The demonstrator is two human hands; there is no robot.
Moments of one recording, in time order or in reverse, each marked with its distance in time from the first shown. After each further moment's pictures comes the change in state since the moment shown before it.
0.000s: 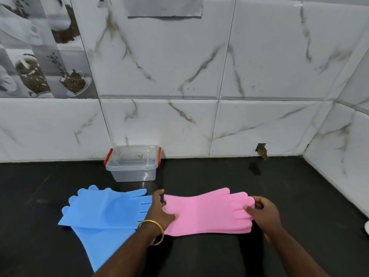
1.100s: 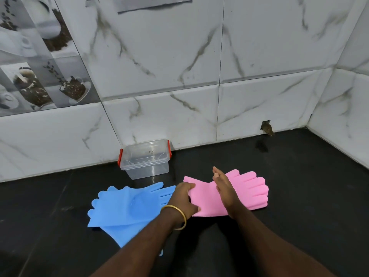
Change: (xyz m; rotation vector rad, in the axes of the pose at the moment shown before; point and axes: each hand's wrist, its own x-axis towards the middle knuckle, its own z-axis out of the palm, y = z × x) left_hand -0.011 0.021 -0.024 0.376 -0.180 0.257; right_hand -0.060 -0.045 0.139 0.225 -0.322 -0.076
